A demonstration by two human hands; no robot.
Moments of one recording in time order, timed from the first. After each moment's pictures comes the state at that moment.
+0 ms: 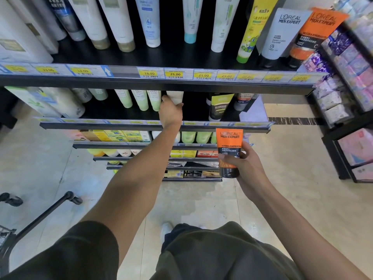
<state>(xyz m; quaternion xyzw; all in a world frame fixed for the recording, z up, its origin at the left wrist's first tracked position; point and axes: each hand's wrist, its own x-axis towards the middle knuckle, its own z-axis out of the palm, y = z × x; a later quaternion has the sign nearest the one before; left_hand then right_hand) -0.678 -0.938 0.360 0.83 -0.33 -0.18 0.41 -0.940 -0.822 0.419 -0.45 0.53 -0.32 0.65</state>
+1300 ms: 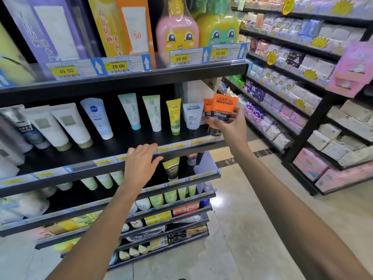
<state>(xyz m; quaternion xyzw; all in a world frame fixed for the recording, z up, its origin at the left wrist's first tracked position) -0.729 -0.910 0.506 0.66 -0.71 0.15 0.20 -1.012 -0.978 0.591 -0.53 0.52 -0.57 0.35</state>
